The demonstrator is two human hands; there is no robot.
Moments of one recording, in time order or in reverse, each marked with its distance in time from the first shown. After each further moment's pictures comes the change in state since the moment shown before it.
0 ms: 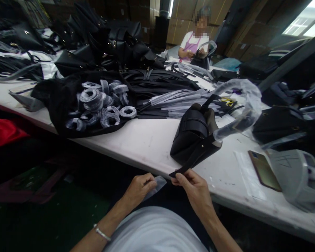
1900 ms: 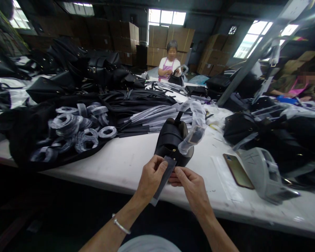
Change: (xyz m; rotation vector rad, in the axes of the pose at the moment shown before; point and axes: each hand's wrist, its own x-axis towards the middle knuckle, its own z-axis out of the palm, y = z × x) left_hand 0.084 0.119 0.046 -0.263 0.158 0.262; right_hand 0.031 -0.040 -0.041 0.134 0.102 -0.092
